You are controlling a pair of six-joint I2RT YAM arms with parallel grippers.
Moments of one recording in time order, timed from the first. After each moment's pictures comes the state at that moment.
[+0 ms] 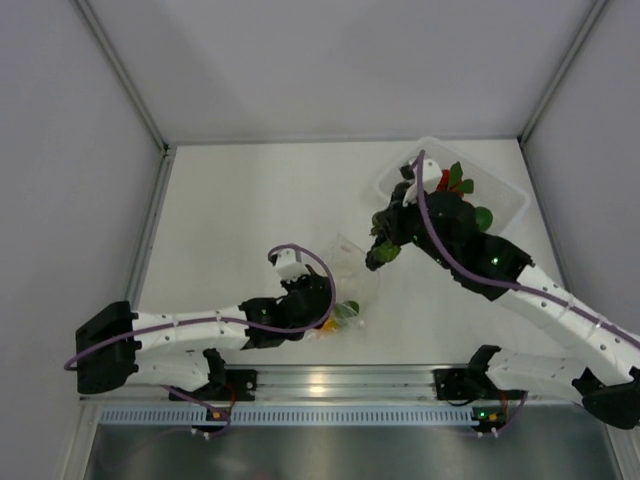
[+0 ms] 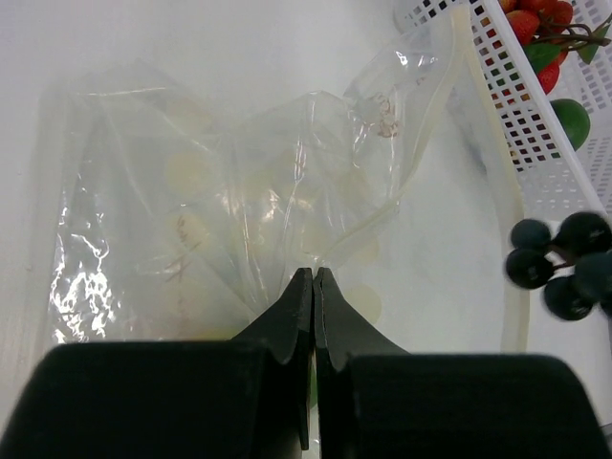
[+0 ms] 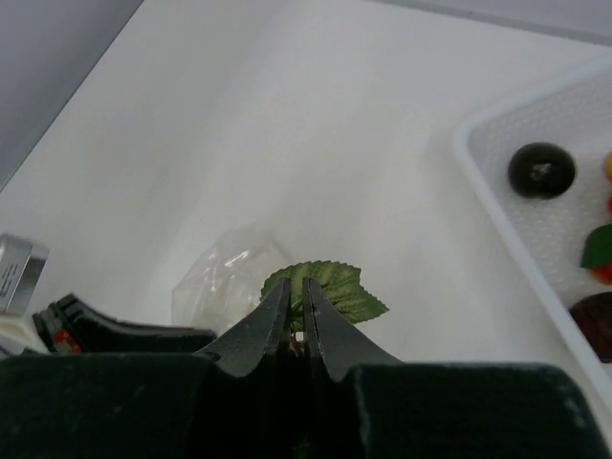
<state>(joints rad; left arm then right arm) -1.23 1.20 0.63 -0.06 -0.83 -1.18 0.91 1.05 1.12 -0.42 0.32 0.29</state>
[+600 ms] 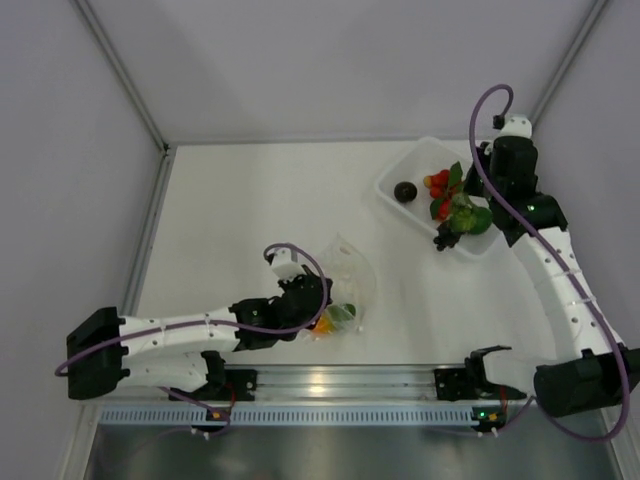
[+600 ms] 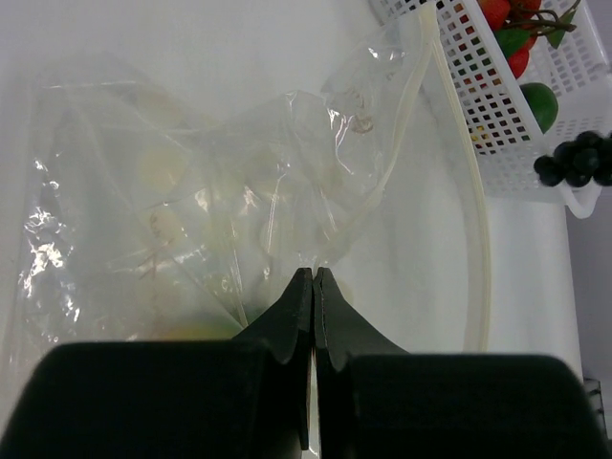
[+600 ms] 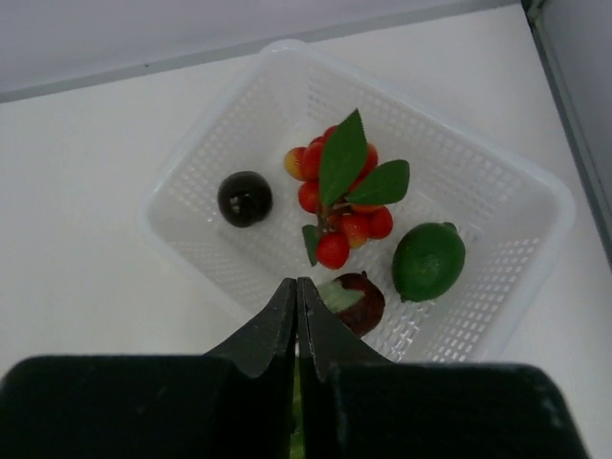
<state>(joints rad) -1.22 1.14 0.61 -0.06 -0.78 -1.17 0.21 1.16 1.31 -0.54 0.22 0.23</state>
